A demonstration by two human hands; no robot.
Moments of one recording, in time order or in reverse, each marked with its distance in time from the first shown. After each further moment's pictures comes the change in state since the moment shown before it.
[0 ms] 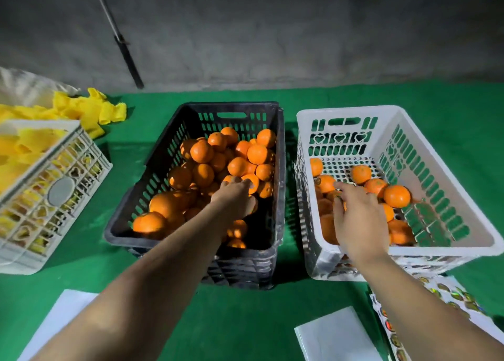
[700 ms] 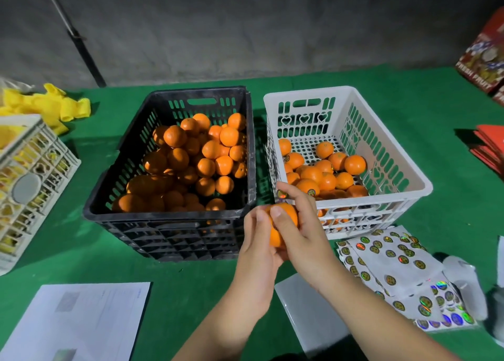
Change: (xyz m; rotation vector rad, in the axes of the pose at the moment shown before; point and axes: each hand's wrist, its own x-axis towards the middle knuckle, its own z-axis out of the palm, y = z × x) left_hand -0.211 0.124 0.066 -1.855 0.008 0.129; right_hand -0.117 -0.086 -0.065 0.974 -0.214 0.152
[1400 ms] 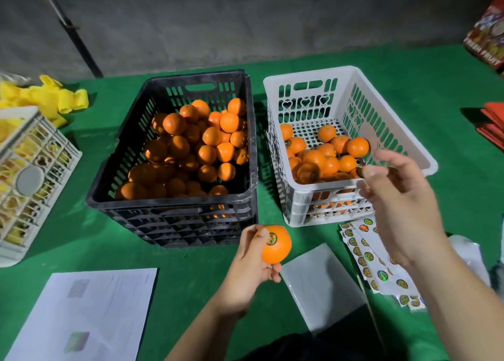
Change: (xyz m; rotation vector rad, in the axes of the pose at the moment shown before) left_hand -0.013 -0.040 -0.064 0.241 0.088 -0.290; right_hand -0.005 -0.013 -0.101 0.296 0.370 0.078
